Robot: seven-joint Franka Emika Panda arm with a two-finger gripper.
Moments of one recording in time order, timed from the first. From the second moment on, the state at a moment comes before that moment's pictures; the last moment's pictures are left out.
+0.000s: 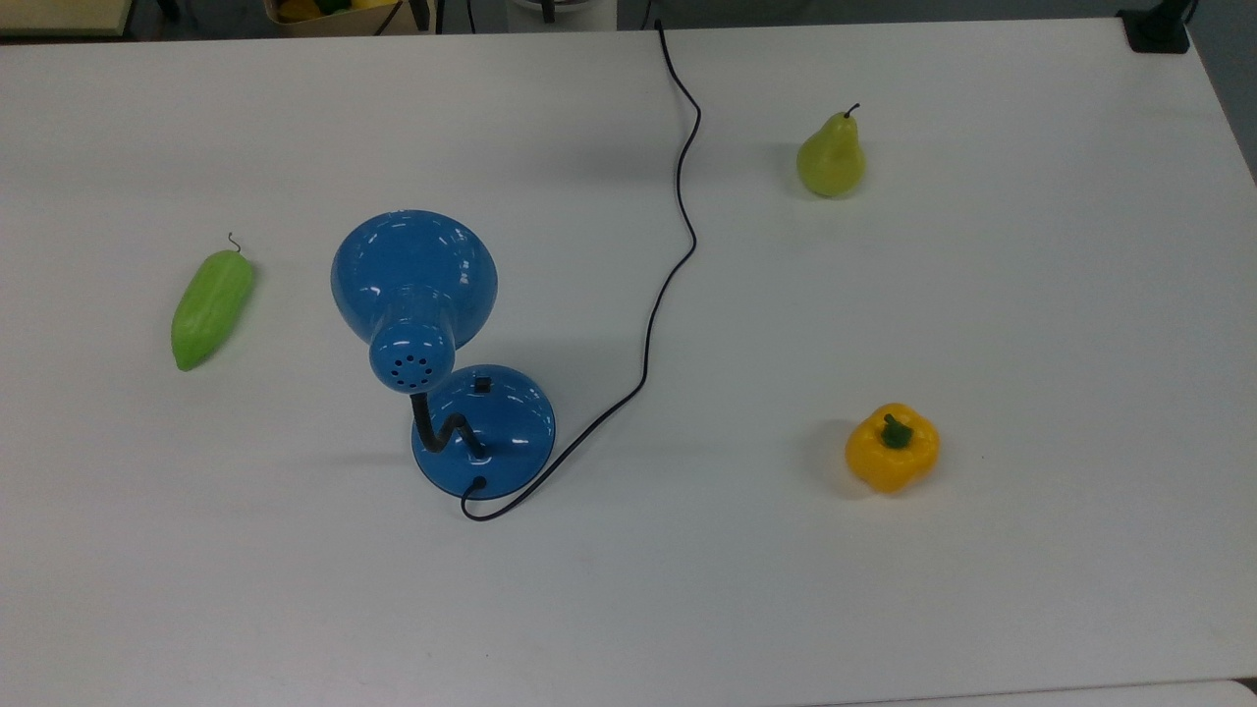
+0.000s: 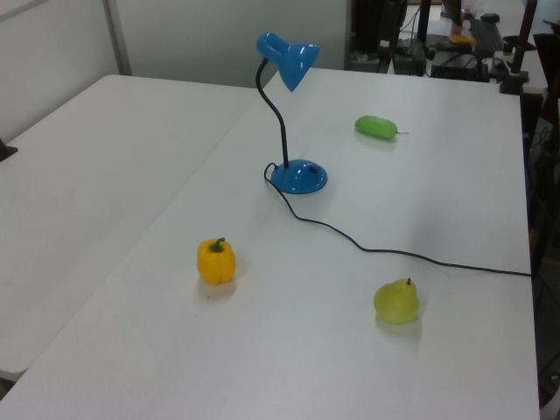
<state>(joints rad) 0.01 0.02 0.01 -1.54 0.07 1.66 -0.07</state>
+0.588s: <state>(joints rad) 0.01 0.02 0.01 -1.55 0.07 1.66 -0.08</state>
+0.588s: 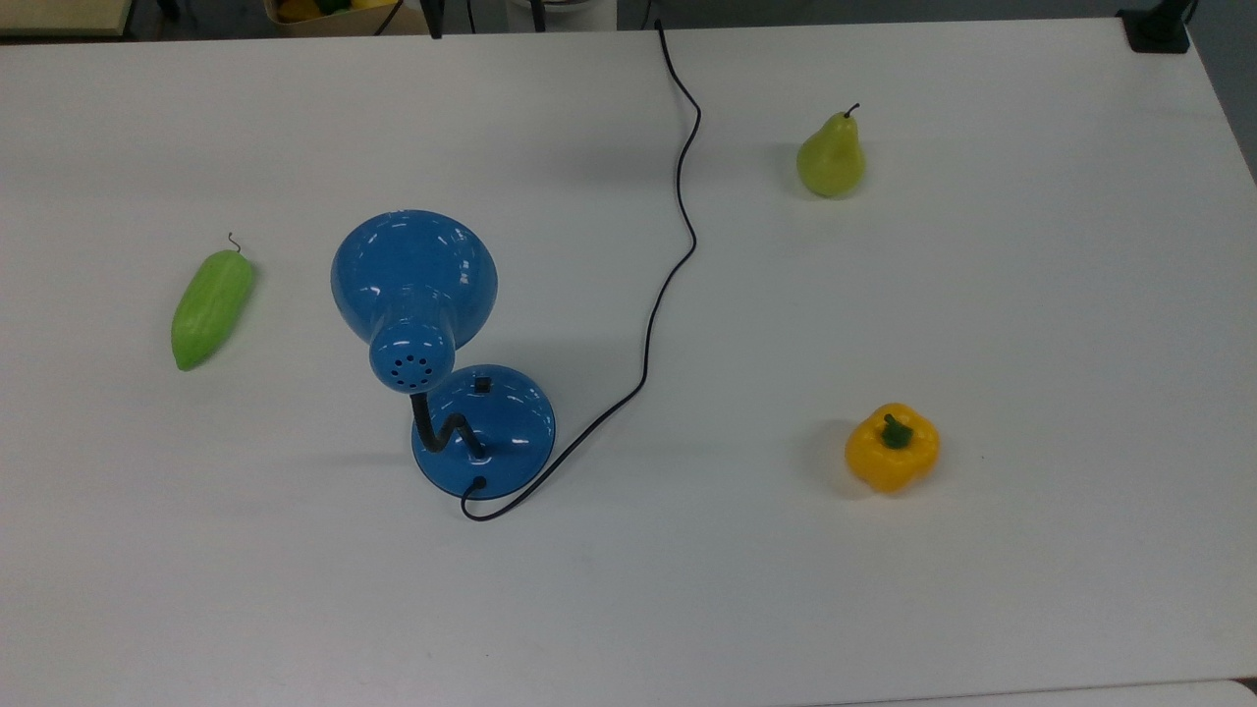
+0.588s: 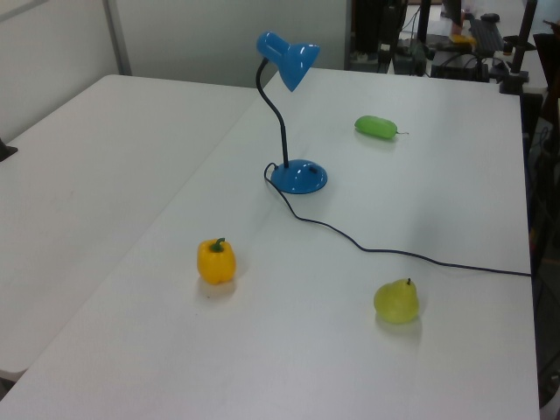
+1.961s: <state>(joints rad) 0.01 0.02 0.01 -1.55 0.08 1.66 -0.08</state>
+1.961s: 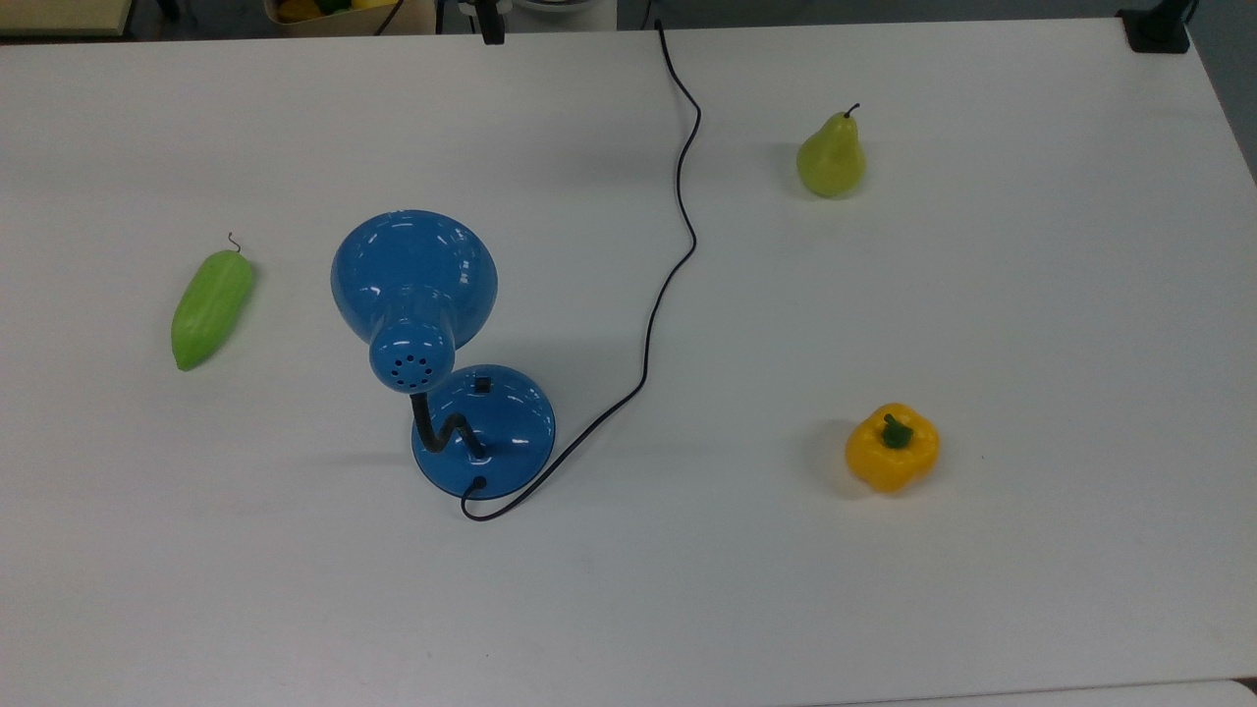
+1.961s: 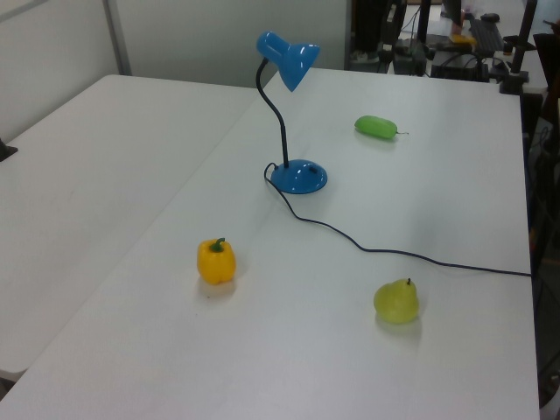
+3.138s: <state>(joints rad) -0.01 0.04 0.01 -1.73 0.08 1.86 -0.08</state>
